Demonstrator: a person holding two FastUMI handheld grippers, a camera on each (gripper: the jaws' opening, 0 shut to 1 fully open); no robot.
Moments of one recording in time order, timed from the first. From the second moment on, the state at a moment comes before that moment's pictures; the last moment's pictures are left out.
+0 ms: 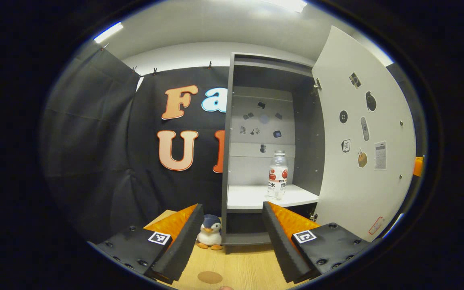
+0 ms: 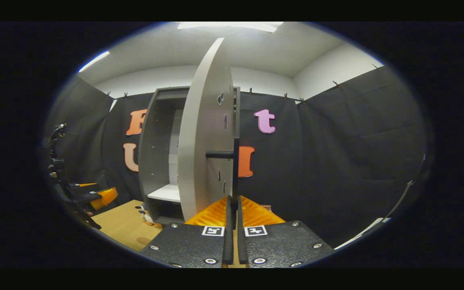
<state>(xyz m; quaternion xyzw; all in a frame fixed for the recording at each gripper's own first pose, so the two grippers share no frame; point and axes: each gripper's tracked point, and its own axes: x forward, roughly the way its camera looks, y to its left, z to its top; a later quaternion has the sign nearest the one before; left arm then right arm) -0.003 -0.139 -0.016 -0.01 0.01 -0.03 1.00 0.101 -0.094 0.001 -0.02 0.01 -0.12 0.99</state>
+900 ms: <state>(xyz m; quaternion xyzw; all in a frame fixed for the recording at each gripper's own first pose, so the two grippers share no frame) -0.020 -0.184 -0.020 0.00 0.01 -0.05 1.00 0.087 -0.151 -0.005 0.01 0.00 -0.09 1.00</state>
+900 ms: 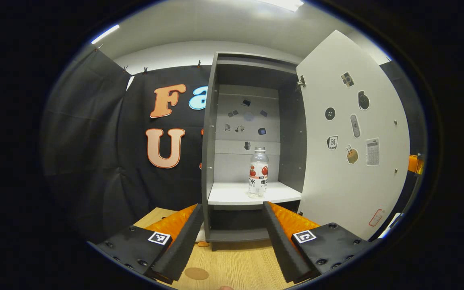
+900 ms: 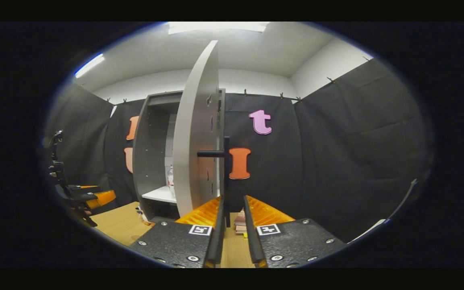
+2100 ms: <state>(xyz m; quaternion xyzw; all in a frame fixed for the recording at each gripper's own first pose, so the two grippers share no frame) 0.065 -0.210 -0.030 -0.02 0.02 -0.11 0.99 0.072 -0.005 0.005 0.00 0.02 -0.02 1.00</state>
